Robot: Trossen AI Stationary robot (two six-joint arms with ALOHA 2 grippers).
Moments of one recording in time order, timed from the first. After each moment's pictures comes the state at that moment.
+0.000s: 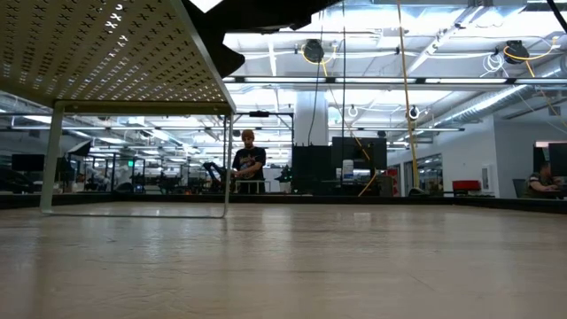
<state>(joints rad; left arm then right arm) -0.60 0.42 0.51 -0.29 -0.50 0.07 0.26 1.84 1.31 0.07 0.05 -0.33</state>
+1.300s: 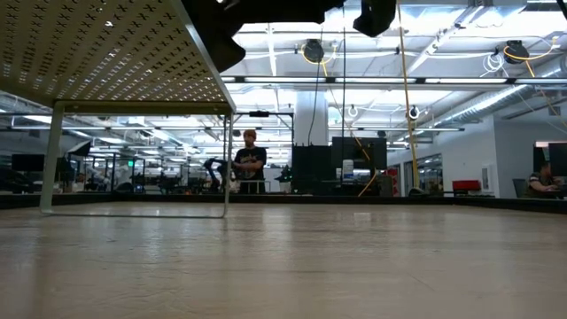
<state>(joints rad) -0.60 0.42 0.51 -0.29 -0.50 0.07 0.34 1.79 1.31 -0.04 0.18 -0.77</state>
